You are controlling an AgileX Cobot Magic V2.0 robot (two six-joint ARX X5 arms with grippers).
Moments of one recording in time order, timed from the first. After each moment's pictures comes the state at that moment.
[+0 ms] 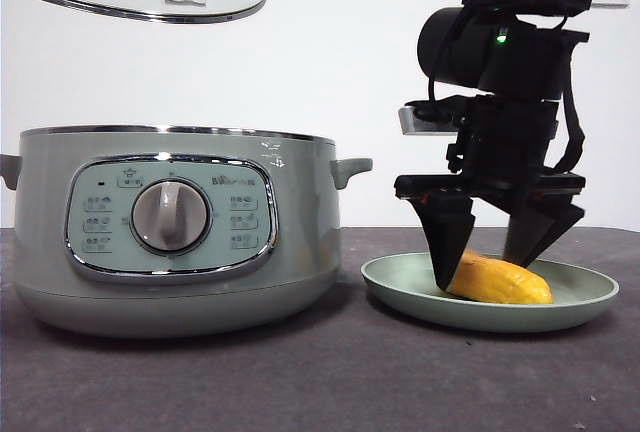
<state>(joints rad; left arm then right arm) -0.45 0.99 1.11 -0.48 -0.03 0.00 0.49 1.75 1.12 -0.57 0.08 0.07</state>
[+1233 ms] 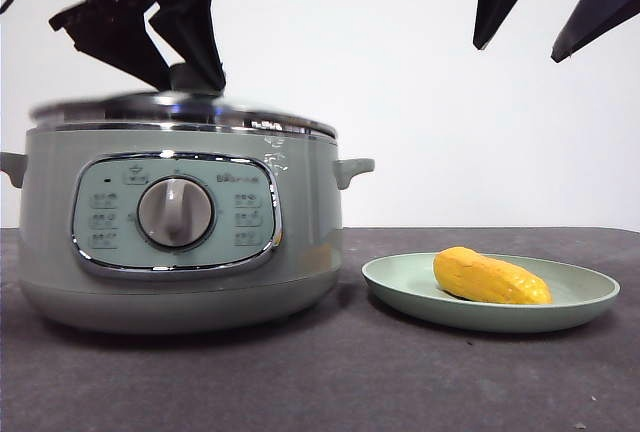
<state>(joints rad) -0.49 1.35 1.11 -0.46 0.03 -0.05 0.47 1.19 1.12 -0.69 0.08 0.07</state>
